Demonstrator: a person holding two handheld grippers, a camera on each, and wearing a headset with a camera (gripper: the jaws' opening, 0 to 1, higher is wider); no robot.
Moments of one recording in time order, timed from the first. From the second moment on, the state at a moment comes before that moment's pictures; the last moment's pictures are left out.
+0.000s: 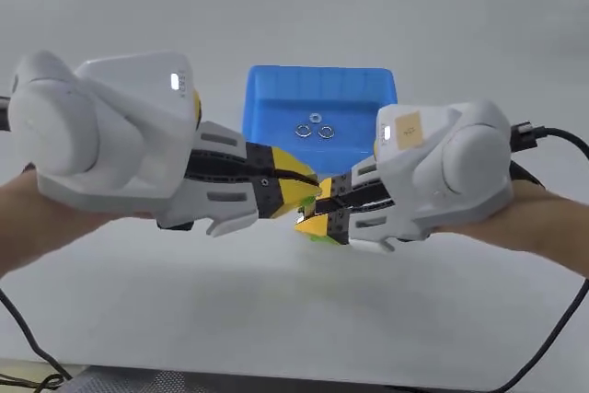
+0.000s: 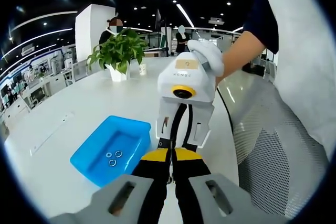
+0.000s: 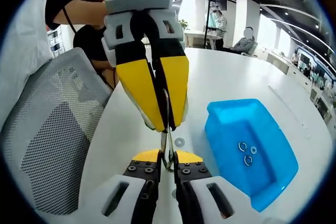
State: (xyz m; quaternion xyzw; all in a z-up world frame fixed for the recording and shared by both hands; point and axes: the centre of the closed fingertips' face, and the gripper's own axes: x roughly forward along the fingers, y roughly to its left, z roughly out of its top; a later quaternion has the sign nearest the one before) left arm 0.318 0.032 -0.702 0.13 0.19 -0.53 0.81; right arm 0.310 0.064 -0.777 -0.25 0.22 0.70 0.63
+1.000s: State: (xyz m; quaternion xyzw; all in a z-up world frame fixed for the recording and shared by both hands) left arm 0.322 0.036 -0.703 0.13 0.21 -0.52 0.82; right arm 0.313 0.066 -0.772 -0.23 0.21 0.70 0.65
